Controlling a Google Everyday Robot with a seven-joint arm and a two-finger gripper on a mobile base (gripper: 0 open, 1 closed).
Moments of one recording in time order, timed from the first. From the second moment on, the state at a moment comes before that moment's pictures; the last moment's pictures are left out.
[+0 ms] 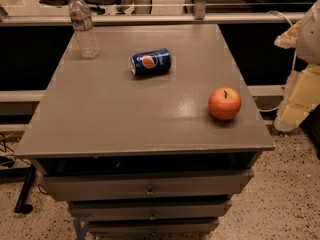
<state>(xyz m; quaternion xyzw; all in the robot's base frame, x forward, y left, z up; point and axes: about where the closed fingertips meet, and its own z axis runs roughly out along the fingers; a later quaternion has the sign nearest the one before) 0.438 -0.215 0.981 -0.60 0.78 -0.04 0.17</state>
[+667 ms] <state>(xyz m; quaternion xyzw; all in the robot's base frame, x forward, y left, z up) 0.444 -0.212 0.985 -0.60 0.77 -0.04 0.18</state>
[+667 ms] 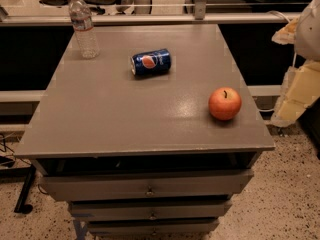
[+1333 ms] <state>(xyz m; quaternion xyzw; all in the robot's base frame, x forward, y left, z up) 0.508 -0.144 0.993 -0.65 0.71 -0.03 0.25</state>
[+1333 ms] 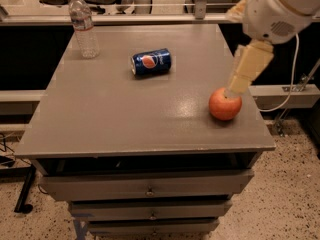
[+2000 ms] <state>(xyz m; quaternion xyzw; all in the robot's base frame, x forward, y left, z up) 0.573 -0.078 0.996 -0.70 0.64 -0.04 0.32</state>
